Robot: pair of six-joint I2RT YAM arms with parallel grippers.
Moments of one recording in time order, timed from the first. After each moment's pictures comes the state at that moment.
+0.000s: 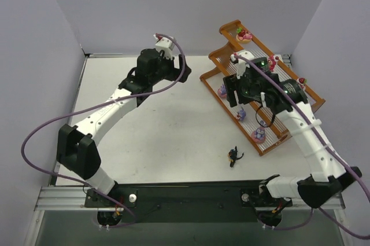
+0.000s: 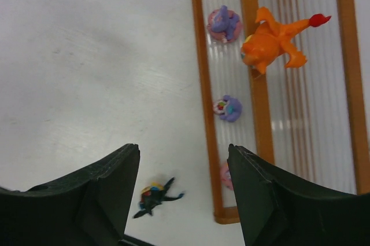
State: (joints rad) left arm -0.54 1.62 1.44 -0.06 0.08 -0.25; right arm 0.48 1.27 1.55 -1.01 0.08 0.01
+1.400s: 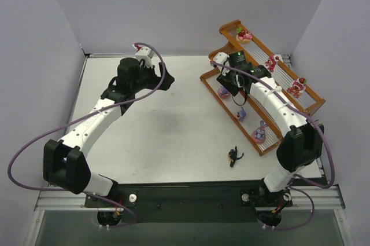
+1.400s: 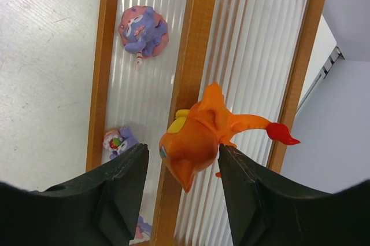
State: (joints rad) left arm -0.39 1.43 1.20 -0.09 0.20 -0.31; right arm 0.38 1.65 1.52 -0.75 0.26 -0.56
